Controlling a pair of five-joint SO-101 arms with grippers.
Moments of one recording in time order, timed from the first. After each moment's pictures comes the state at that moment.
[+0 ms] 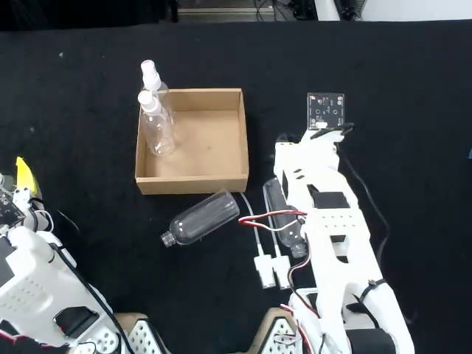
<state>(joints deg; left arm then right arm) -49.0 10.4 79.3 -81.8 -3.6 -1.8 -32.6 62.8 15.4 -3.1</state>
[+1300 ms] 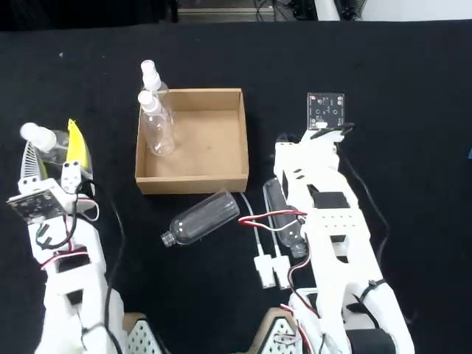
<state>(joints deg) -23.5 -54.5 94.2 -43.4 2.2 -1.8 -32.6 62.8 15.4 -3.1</state>
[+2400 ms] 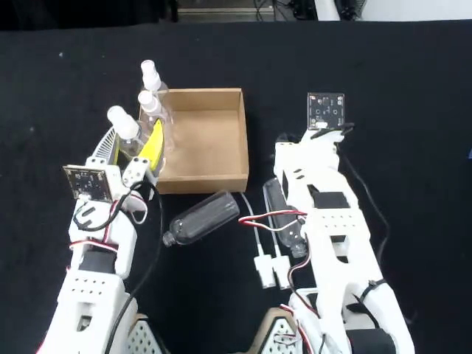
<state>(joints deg) 0.7 -67.0 88.9 -18.2 3.3 -1.8 -32.6 62.8 15.4 -3.1</state>
